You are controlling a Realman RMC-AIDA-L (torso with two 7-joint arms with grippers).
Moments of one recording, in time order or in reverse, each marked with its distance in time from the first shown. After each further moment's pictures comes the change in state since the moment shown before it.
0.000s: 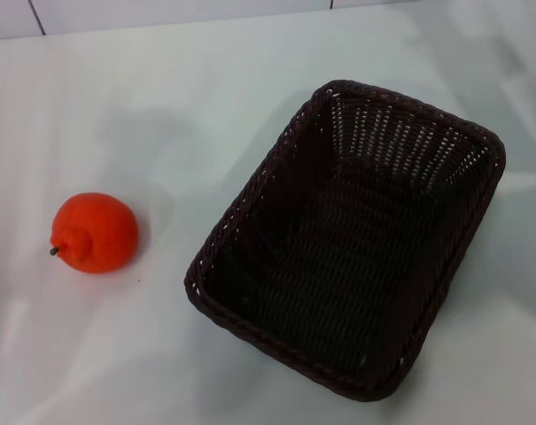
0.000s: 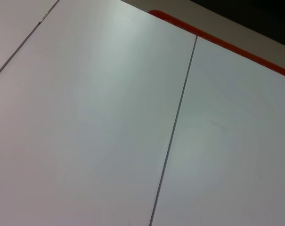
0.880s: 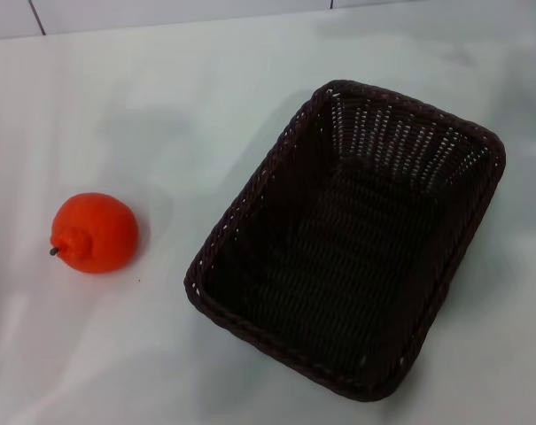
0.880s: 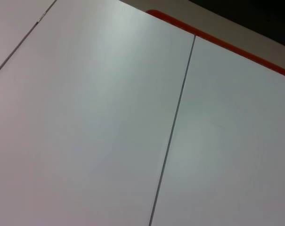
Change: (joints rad) left arm -0.005 0.005 0.000 -0.005 0.000 0.005 -0.001; right arm 0.100 -0.215 -0.366 -0.797 -1.121 0.333 1.511
